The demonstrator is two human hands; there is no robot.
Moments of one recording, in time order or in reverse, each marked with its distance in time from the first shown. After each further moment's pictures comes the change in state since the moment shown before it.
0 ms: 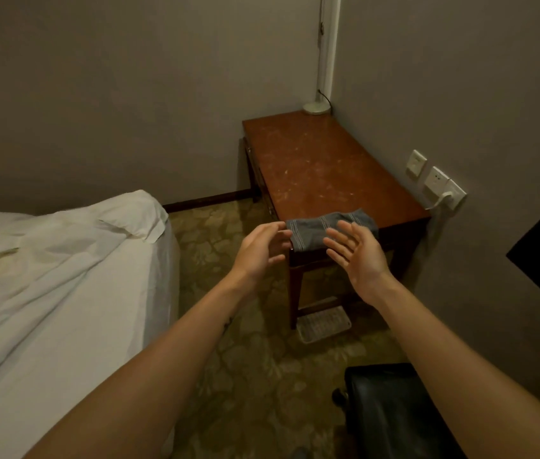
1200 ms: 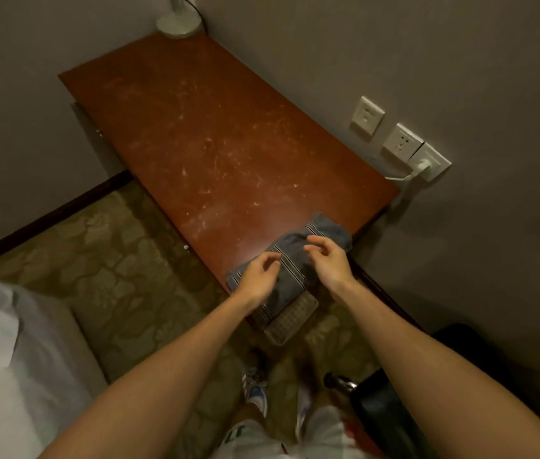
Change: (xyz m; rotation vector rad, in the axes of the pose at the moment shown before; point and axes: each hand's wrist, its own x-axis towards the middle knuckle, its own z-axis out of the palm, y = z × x) left_hand 0.470 -0.126 0.088 0.554 -0.536 -0.213; right_hand 0.412 0.052 -0.059 -0.434 0.583 0.160
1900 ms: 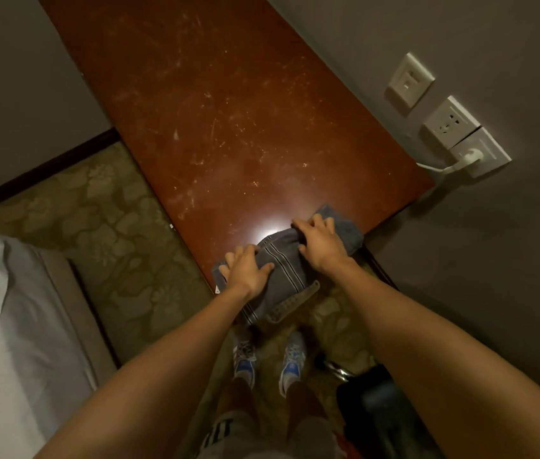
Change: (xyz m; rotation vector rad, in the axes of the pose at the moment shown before) left_hand 0.074 -0.042 0.024 0.527 0.137 -0.249; right_hand 0.119 0.018 0.004 -1.120 -0.350 -0.294
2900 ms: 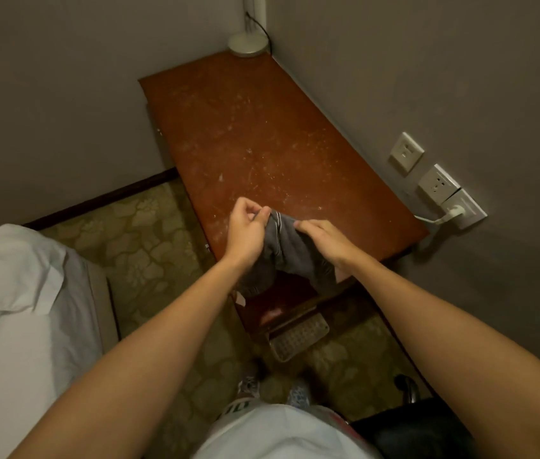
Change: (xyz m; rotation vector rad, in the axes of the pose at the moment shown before) left_hand -0.086 0.077 -0.133 -0.816 0.441 0.276; right_hand -0.089 -0.068 -0.123 0.768 -0.108 -0.118
